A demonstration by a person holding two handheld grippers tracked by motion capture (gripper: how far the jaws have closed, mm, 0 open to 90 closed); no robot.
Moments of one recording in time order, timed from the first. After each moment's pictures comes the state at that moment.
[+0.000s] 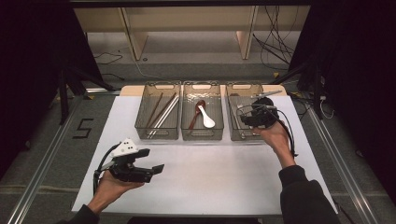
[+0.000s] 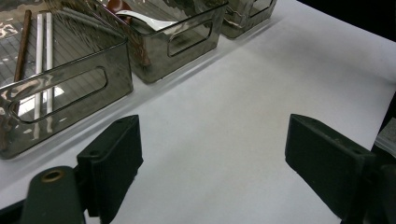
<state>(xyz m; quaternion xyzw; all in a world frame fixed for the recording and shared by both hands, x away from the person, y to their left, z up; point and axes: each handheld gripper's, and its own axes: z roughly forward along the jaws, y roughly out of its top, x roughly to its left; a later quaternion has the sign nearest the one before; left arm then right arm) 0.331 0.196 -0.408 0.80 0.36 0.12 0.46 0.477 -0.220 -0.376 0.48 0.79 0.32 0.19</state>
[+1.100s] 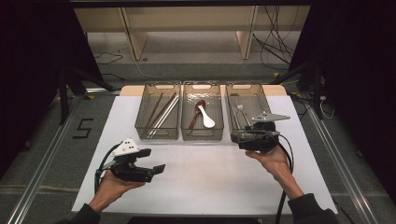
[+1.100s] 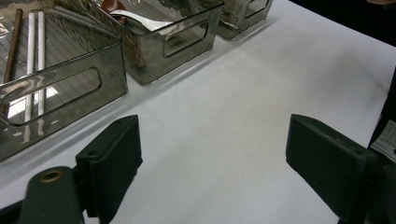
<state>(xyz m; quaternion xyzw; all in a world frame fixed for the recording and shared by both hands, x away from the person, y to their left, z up) 0.334 0.194 -0.409 0.80 0.36 0.11 0.47 0.398 -0.211 -0.385 0.43 0.78 0.43 0.16</state>
